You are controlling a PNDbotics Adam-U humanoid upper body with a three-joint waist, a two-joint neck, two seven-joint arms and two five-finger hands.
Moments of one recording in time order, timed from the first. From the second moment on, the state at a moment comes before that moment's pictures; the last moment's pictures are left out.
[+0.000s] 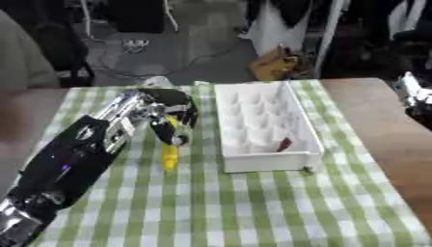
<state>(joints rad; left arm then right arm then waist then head) -0.79 0.21 -0.35 -1.14 -1.06 -0.08 -0.59 -0.33 -0.49 0.05 -1.82 0.17 -0.13 0.07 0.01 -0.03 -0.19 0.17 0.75</state>
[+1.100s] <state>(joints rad) -0.83 0.04 -0.34 -0.97 -1.18 -0.10 -0.26 -0.34 -0.48 0.06 -1.82 0.16 -0.13 0.08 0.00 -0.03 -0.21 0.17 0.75</state>
